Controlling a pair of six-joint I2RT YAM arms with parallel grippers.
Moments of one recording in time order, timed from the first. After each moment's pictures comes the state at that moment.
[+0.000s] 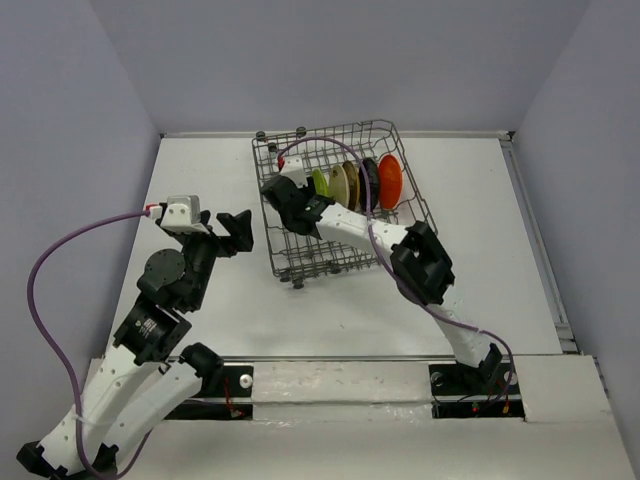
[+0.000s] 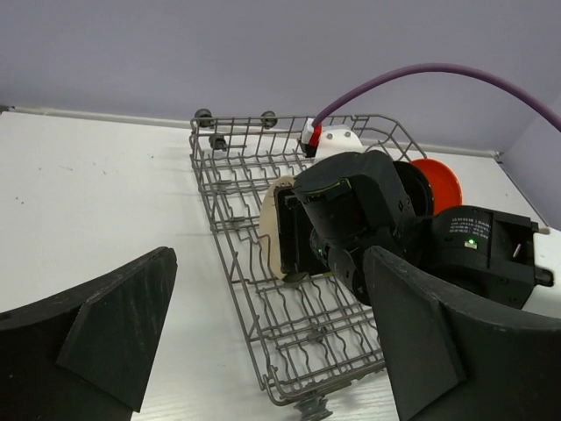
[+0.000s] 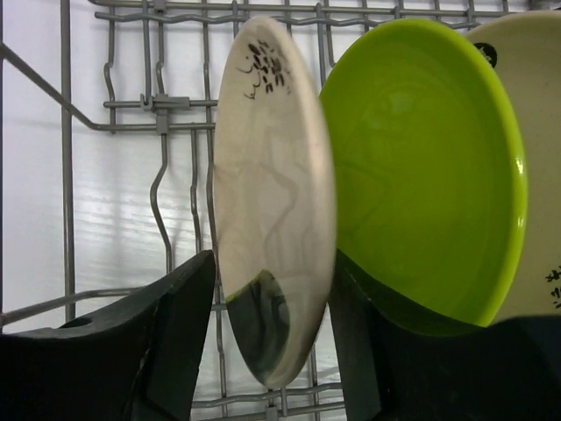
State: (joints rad) left arm -0.61 0.53 0.78 -0.21 -0.43 -0.23; right arm 0.91 2.32 2.02 -0.43 0.74 0.40
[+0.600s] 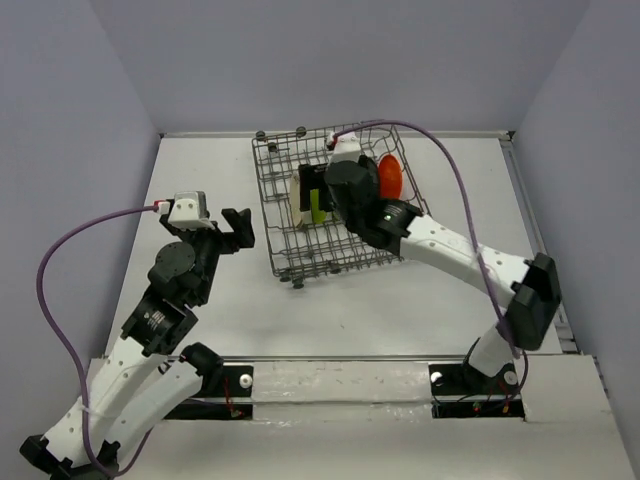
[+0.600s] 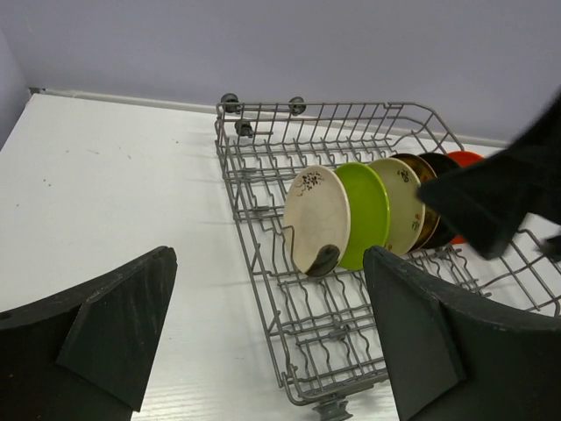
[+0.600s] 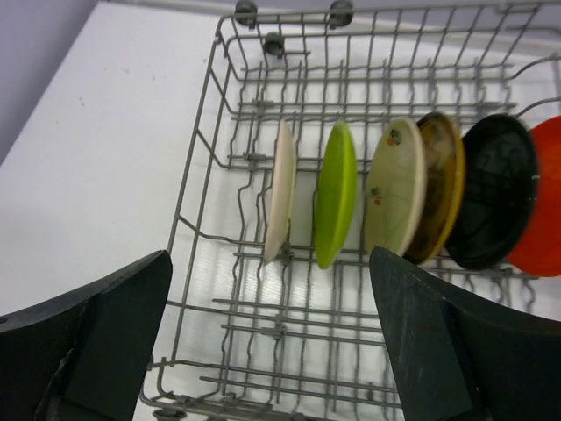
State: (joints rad) left arm -0.59 0.57 0.76 -0.20 -0.48 -0.23; right arm 0.92 1.72 1.58 -0.24 0.55 0.36
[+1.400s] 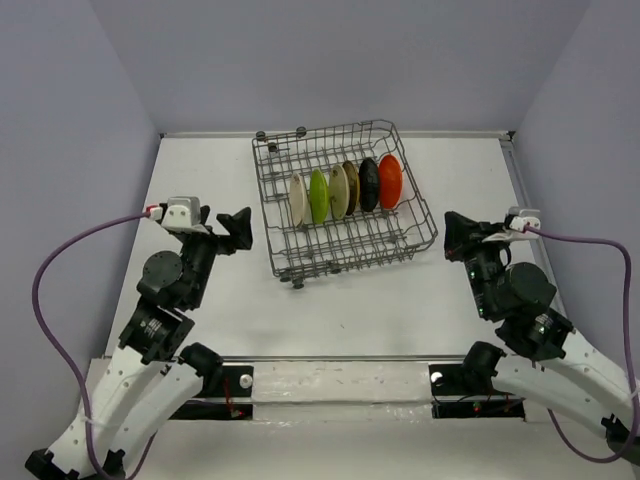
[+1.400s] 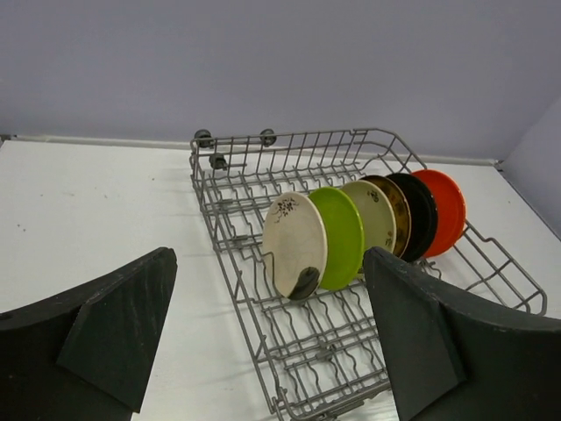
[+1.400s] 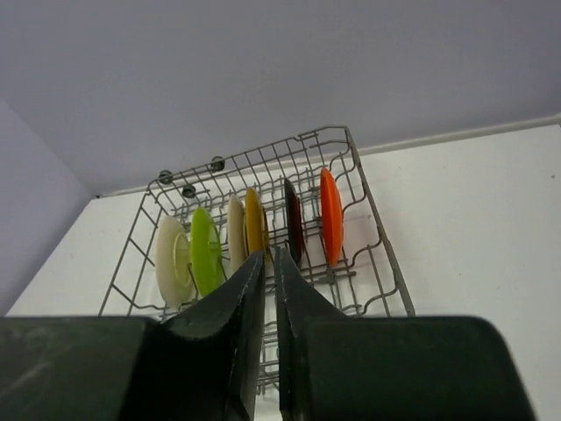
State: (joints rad) left arm -0.53 0.53 0.72 -0.11 -0.35 -0.19; right arm 0.92 0.52 0.72 0.00 0.79 0.18
